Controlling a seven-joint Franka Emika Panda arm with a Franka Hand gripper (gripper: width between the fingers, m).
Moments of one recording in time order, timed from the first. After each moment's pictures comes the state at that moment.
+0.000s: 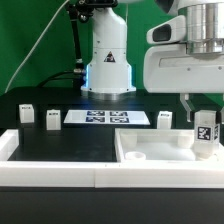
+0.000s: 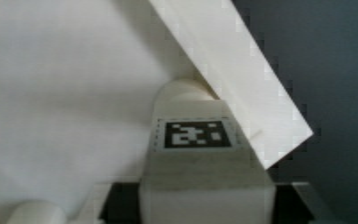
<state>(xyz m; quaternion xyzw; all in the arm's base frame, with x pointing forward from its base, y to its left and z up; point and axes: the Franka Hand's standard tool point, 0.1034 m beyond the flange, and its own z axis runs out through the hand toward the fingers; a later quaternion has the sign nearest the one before) 0.618 0.117 0.084 -0.93 0.37 -0.06 0.06</state>
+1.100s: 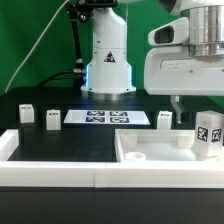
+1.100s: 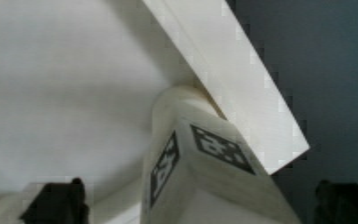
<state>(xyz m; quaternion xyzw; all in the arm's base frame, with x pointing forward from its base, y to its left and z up) 0.620 0.120 0.081 -0.98 0.21 -0.04 0.04</state>
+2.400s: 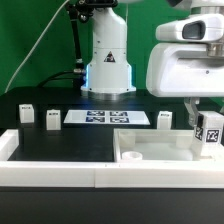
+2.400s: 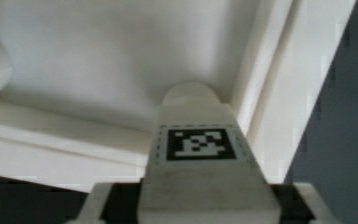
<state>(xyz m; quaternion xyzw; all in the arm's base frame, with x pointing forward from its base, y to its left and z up) 0.622 0.118 0.081 -0.99 -0.10 -0.03 -0.01</state>
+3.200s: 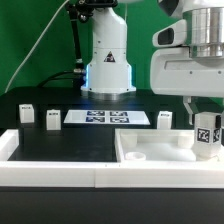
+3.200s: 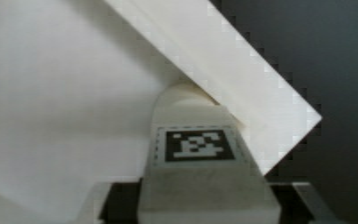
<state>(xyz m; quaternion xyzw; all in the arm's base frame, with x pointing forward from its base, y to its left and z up) 0.618 0.121 0.078 -0.88 0.46 -0.06 0.05</state>
